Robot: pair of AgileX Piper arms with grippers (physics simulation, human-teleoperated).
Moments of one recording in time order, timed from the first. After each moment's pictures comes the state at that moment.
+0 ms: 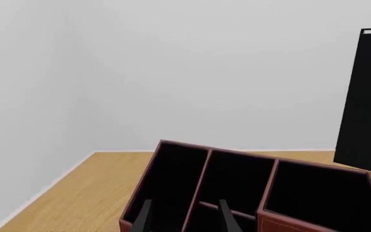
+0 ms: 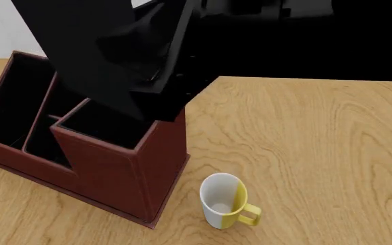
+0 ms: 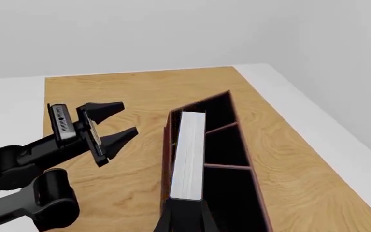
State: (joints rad) left arm 0.14 0.00 -0.17 0.01 0.08; right arm 1.13 1.22 -1.29 0.37 -0.19
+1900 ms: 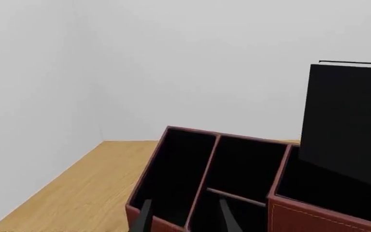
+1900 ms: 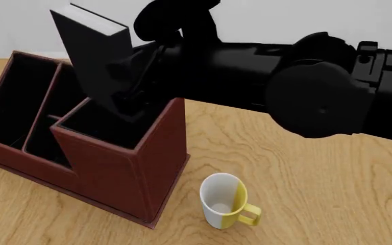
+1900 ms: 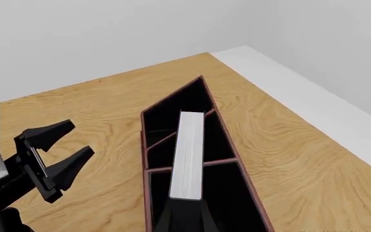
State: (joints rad) left arm 0.18 0.00 -0.08 -0.06 0.09; right arm 1.01 1.42 -1.19 0.06 -0.06
